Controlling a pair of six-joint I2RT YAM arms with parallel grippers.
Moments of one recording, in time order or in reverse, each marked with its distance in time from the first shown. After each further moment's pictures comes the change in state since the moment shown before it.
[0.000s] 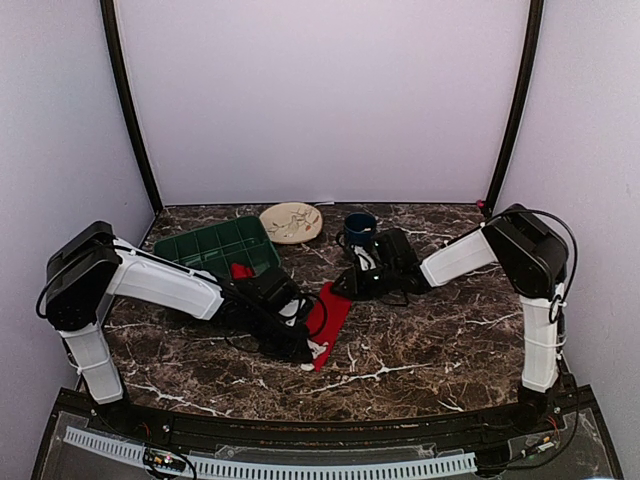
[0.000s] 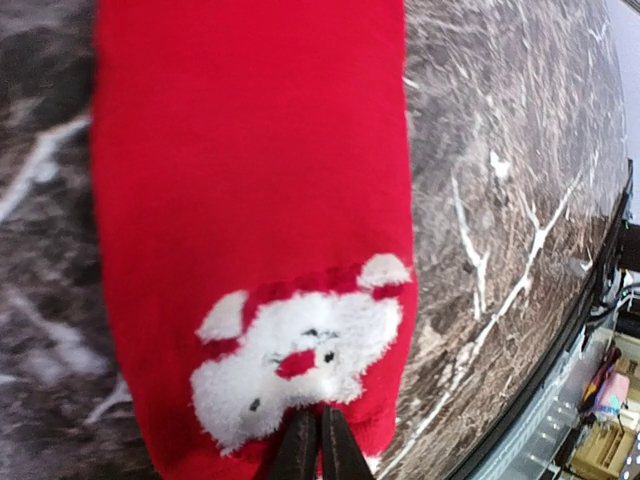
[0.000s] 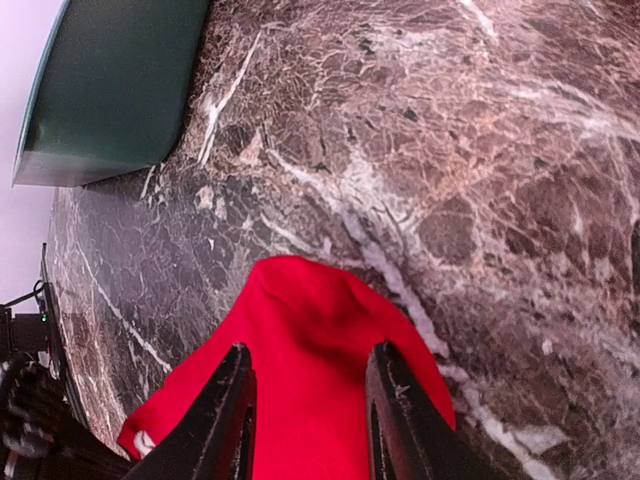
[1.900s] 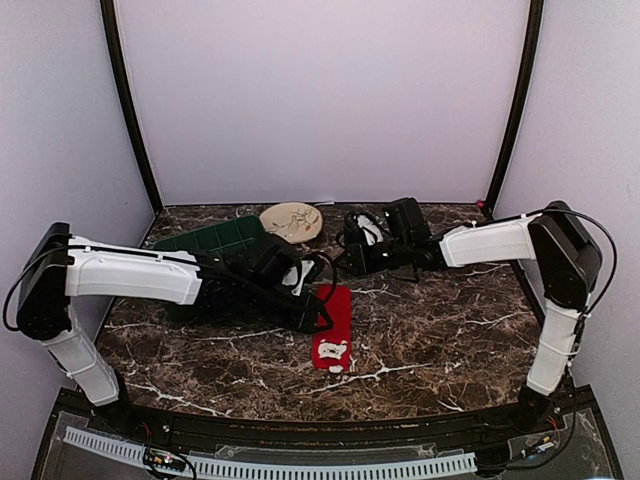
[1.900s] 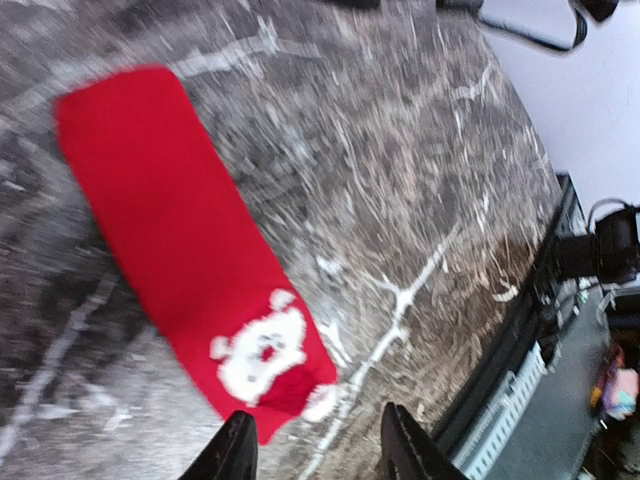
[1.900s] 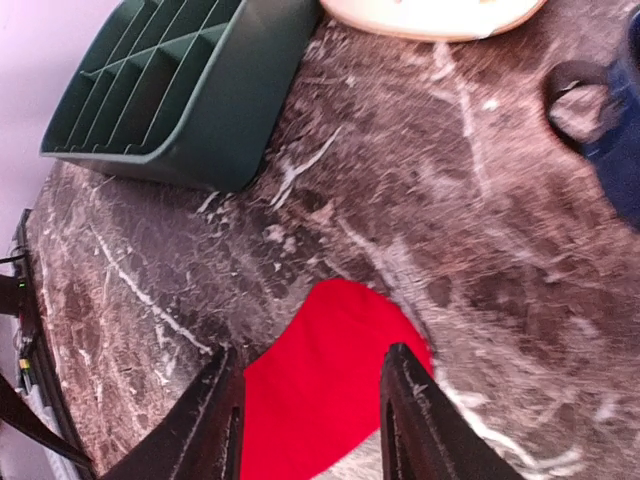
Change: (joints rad) left arm -0.041 -0.124 0.140 -0.054 -0.092 0.119; right arm -0.009 -0.191 0.059 -0.189 0.021 -0.253
